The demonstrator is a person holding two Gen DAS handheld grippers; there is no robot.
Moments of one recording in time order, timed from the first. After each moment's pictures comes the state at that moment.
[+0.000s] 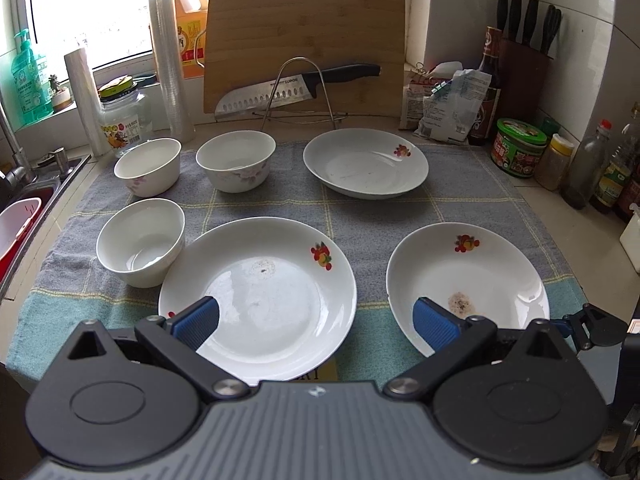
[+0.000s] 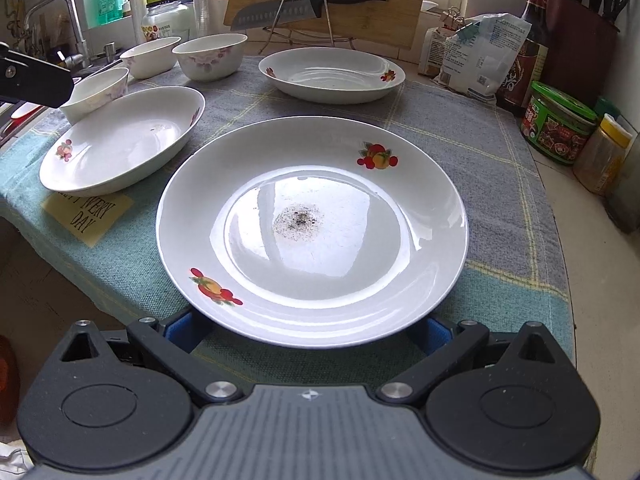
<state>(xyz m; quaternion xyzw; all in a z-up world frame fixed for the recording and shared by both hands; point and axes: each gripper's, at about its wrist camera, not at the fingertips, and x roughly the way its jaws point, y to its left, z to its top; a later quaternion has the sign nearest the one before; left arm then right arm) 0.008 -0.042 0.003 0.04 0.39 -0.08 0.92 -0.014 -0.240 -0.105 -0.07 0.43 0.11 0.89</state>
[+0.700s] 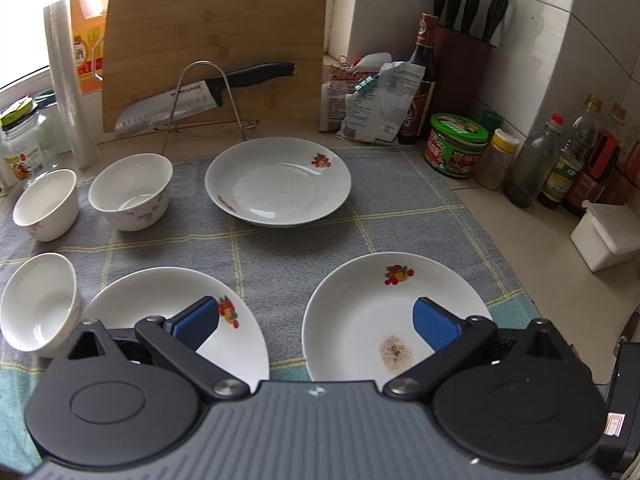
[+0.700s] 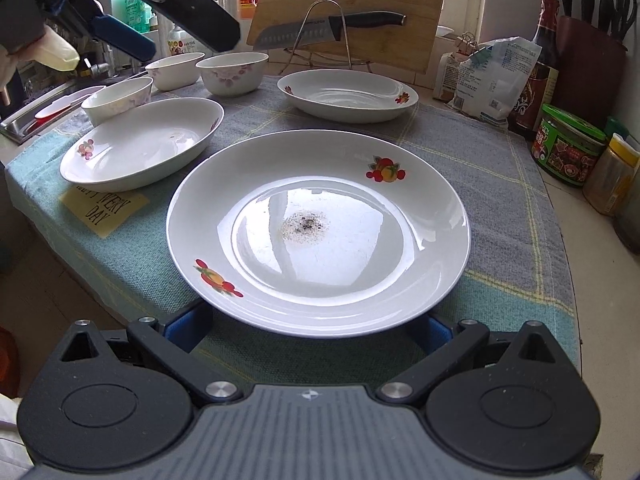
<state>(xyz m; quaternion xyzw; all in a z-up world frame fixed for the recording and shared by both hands) 0.070 -0.087 -0.002 0.03 0.40 -0.21 0.89 -0.027 -0.248 -0.110 -0.07 0.38 0.14 0.91</state>
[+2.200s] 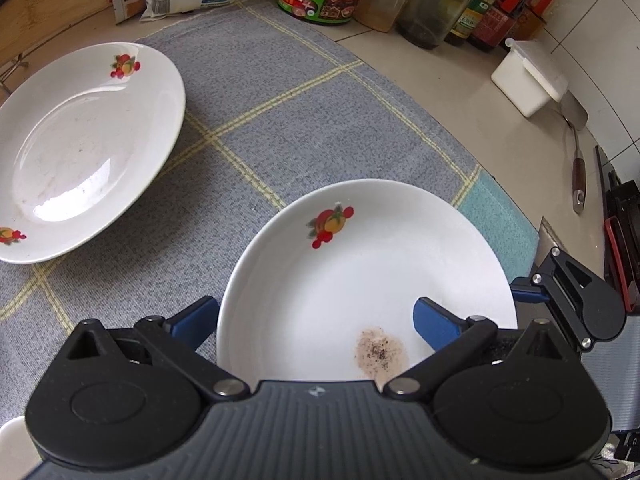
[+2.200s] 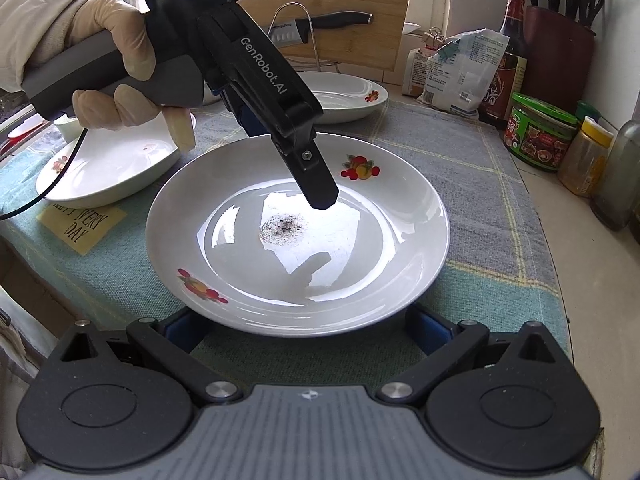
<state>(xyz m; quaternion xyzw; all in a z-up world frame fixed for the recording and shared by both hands) 0.174 -0.165 -0.081 0.17 0.55 -0.44 0.69 -0.030 -0.246 -0.112 -0.05 0.38 0.10 0.92</state>
